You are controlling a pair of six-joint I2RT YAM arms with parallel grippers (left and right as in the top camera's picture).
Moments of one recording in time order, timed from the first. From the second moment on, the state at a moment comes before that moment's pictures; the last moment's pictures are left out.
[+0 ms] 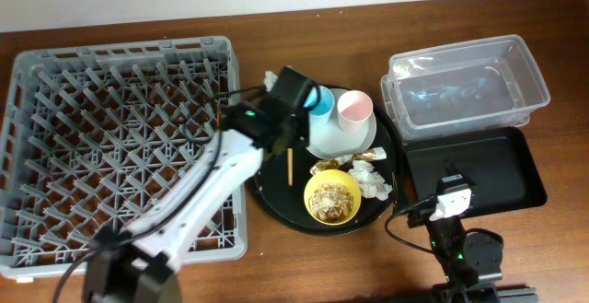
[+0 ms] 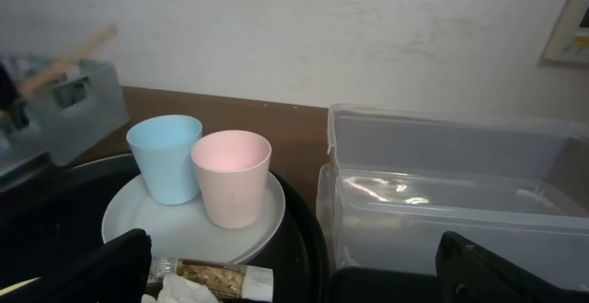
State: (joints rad) left arm -0.62 1.74 1.47 -0.83 -0.11 -0.51; right arm 0.03 0.01 0.01 -0.06 -0.12 -0.05
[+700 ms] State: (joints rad) left arm -0.38 1.71 1.35 -0.98 -0.22 -0.37; right arm 0.03 0.01 0.01 -0.06 -0.12 -0.05
